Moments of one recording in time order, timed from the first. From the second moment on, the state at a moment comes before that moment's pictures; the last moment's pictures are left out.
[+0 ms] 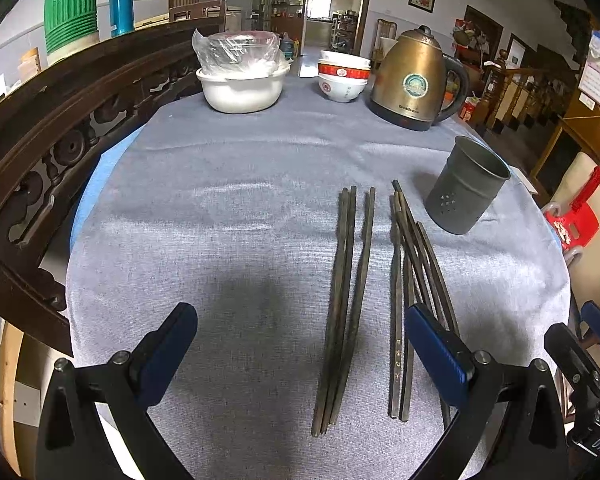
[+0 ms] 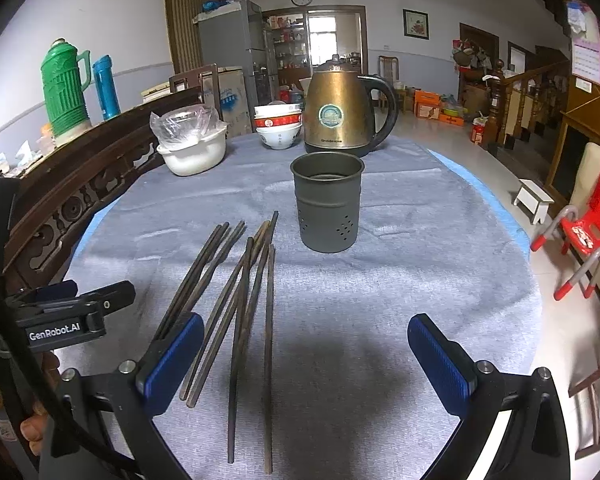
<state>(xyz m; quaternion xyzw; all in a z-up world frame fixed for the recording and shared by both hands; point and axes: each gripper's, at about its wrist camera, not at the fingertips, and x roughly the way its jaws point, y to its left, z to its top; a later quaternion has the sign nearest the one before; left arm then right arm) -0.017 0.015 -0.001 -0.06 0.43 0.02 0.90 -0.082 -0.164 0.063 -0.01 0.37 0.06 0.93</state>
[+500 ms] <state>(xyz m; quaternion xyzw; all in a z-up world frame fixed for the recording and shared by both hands) -0.016 0.017 -0.005 -0.06 0.44 0.02 0.90 -0.080 -0.163 0.061 -0.02 0.37 0.06 0.93</state>
